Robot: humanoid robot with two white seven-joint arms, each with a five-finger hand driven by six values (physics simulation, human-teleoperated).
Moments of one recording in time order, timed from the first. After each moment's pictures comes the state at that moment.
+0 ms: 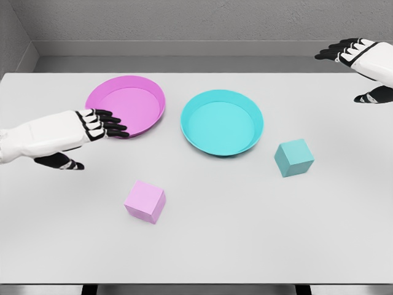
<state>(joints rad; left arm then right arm) -0.50 1.15 -0.68 -1.76 -0.22 -0.61 -0.19 -0.47 -0.80 0.06 -1.52 0.37 -0.61 0.61</state>
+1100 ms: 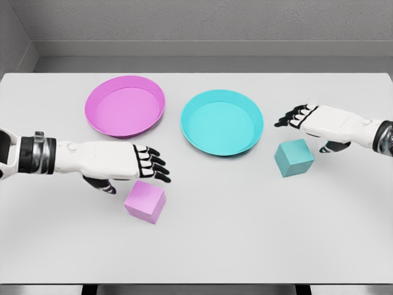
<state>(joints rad) -0.75 0.95 -0.94 -1.76 -0.26 -0.61 -0.52 -0.41 -0.74 0.29 -1.50 0.60 -0.61 0.61</state>
